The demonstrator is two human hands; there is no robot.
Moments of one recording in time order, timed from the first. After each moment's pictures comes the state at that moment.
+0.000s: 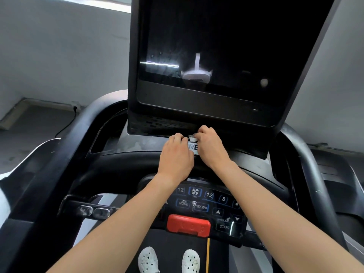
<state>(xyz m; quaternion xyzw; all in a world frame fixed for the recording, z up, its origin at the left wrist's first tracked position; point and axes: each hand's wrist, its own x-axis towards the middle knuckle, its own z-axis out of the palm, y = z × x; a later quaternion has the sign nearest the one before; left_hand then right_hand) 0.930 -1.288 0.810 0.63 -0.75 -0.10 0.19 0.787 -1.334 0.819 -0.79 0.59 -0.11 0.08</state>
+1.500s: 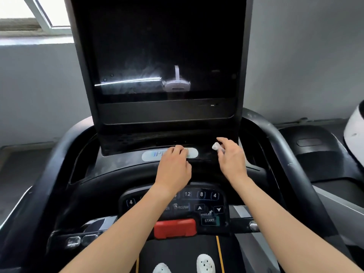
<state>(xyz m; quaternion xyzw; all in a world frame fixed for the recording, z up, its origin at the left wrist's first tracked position) 0.874 -1.269 0.825 0.52 -0.83 -0.11 0.15 0.667 -1.256 0.809 -0.58 0.76 -0.29 0.07</state>
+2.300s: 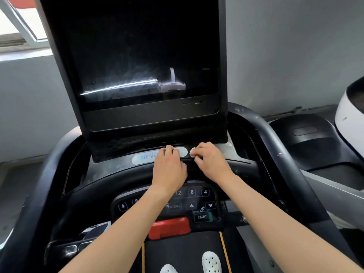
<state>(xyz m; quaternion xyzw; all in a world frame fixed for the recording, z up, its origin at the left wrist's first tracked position) 0.852 -1.264 0.823 0.55 -0.82 -0.07 0.11 0.679 -1.248 0.806 -0.69 0.65 -0.28 0.15</state>
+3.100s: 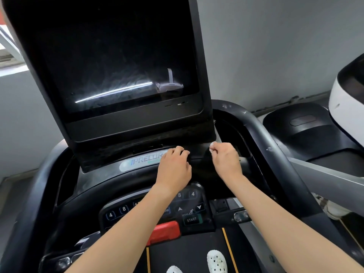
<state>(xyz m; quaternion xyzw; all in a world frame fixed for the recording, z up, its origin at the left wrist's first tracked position) 0.802 -1.261 0.827 0.48 -0.87 -0.09 0.07 0.612 -1.229 0.789 -0.53 0.78 -0.30 0.11</state>
